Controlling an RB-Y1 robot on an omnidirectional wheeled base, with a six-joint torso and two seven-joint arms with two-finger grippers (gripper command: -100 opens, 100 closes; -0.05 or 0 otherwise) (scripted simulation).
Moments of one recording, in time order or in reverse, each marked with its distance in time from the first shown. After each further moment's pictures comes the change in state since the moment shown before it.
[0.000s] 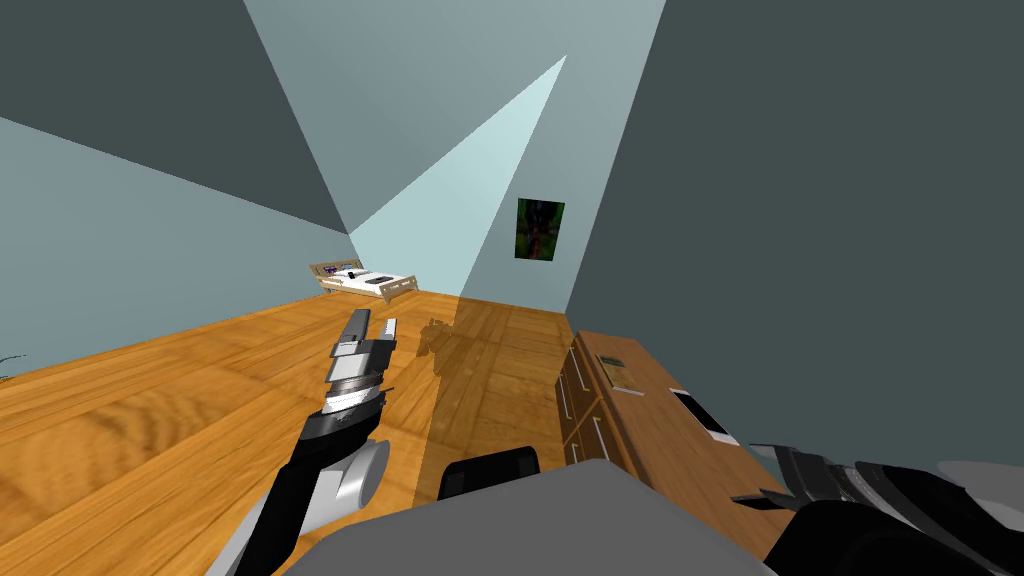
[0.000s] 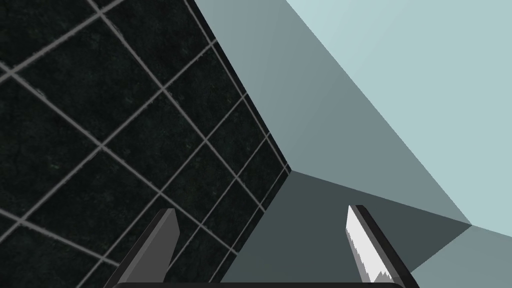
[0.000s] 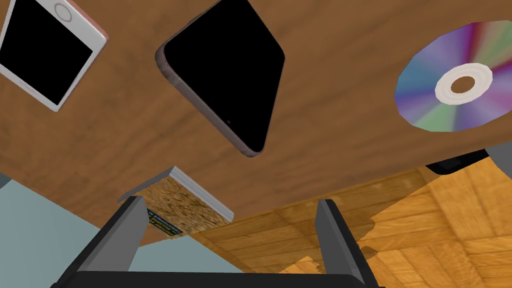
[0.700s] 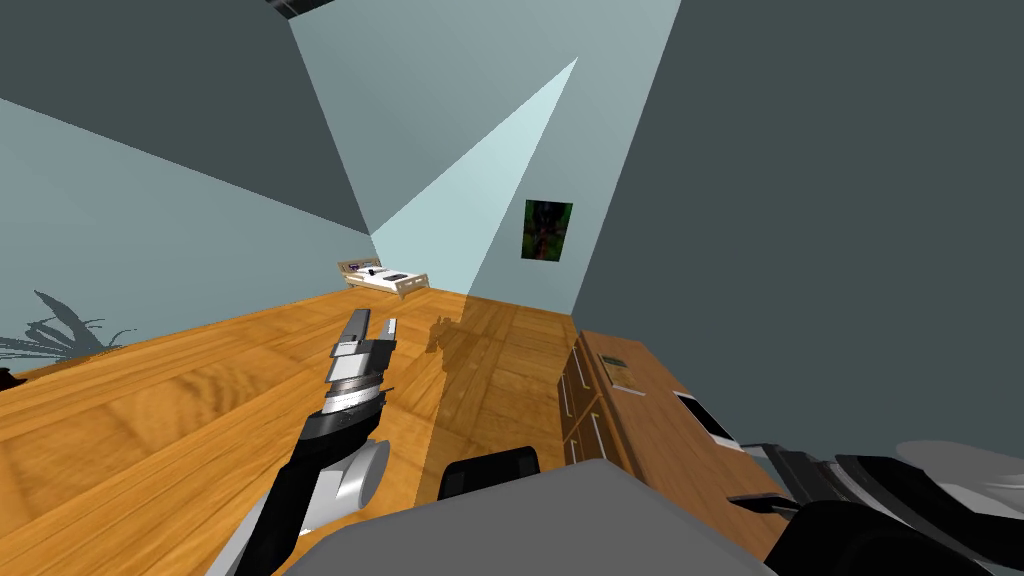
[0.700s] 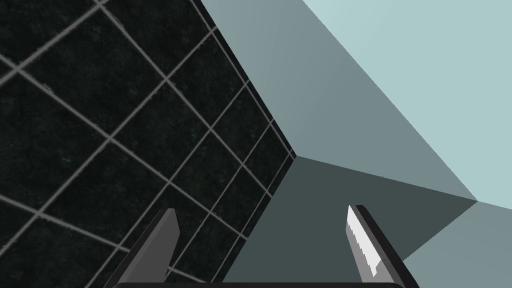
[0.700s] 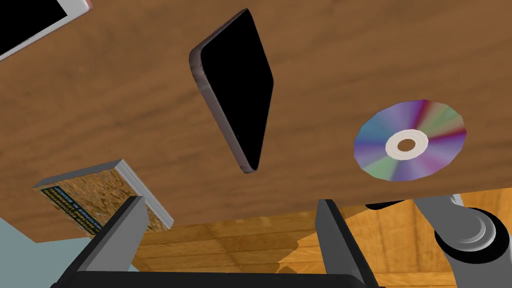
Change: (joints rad) left arm 0.000 0.000 0.000 0.000 0.000 0.000 0.000; right arm 0.017 -0.051 0.026 -0.086 0.092 0.012 0.119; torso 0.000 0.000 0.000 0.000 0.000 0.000
